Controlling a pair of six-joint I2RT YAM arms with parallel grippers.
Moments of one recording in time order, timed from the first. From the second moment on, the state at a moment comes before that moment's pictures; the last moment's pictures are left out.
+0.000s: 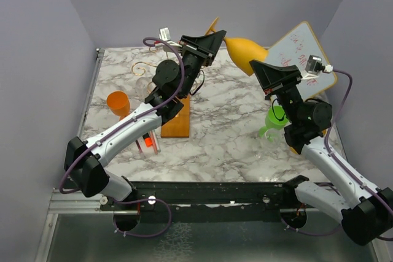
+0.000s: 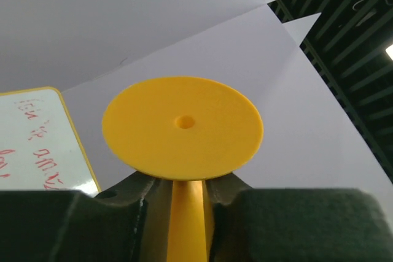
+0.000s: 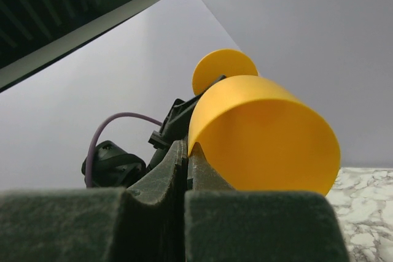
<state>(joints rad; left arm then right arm) -0.78 1.45 1.33 0.56 -0.28 -1.24 0.43 0.97 0.74 0.92 -0.21 1.00</state>
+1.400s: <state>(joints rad) -0.77 1.46 1.37 0.60 -0.03 -0.55 0.43 0.61 0.96 0.11 0.04 0.76</state>
